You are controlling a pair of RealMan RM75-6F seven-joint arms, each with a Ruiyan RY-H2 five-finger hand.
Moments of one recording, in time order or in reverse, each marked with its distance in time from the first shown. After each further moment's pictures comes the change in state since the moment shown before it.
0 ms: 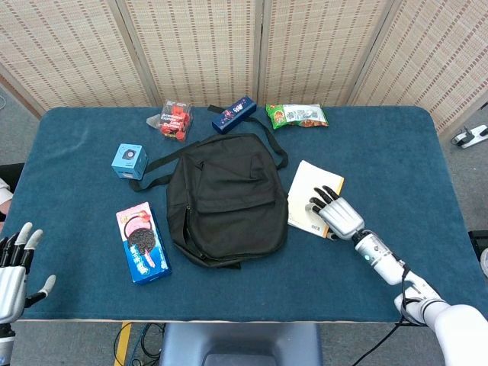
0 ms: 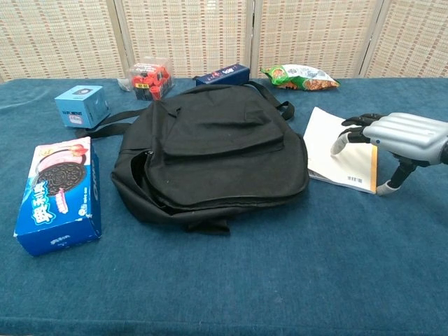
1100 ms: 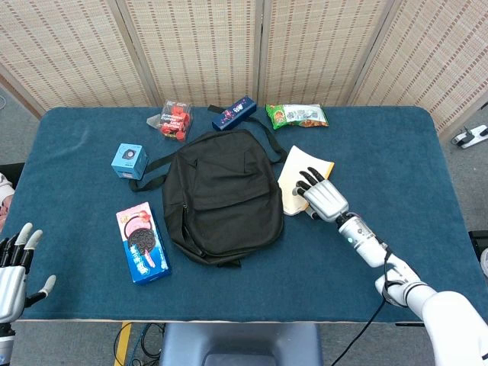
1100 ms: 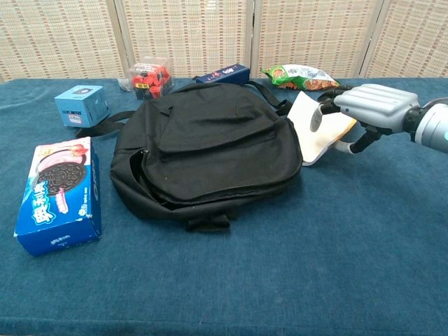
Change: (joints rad) left arm -0.002 -0.009 -0.003 0.022 -0.008 -0.017 -0.031; right arm 0.111 -0.016 0.081 -0.018 0.066 -0.061 -0.032
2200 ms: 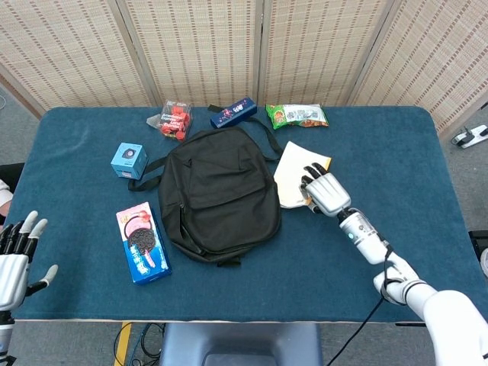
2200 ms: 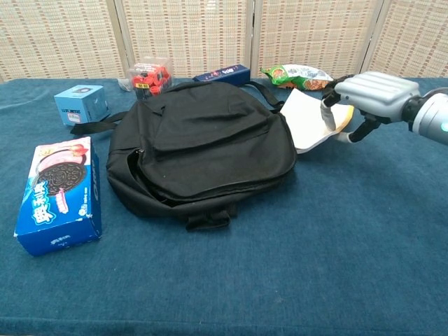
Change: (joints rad) left arm -0.061 0.046 -0.026 0.013 0.030 -0.046 -0.032; right arm -0.005 0.024 0.027 -0.025 0.041 0.049 -0.057
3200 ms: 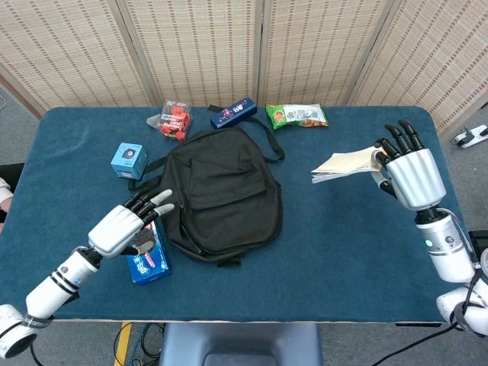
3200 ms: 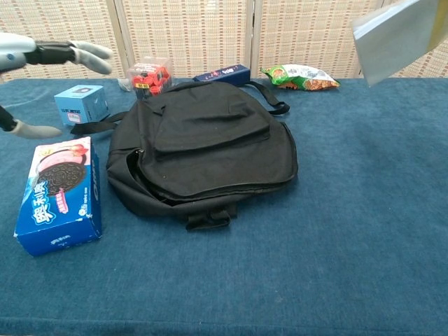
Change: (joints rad) left arm -0.513 -0.020 -0.045 0.032 0.223 -0.483 -0.229; right arm -0.220 0.533 0.152 -0.649 0.063 0.383 -0.336
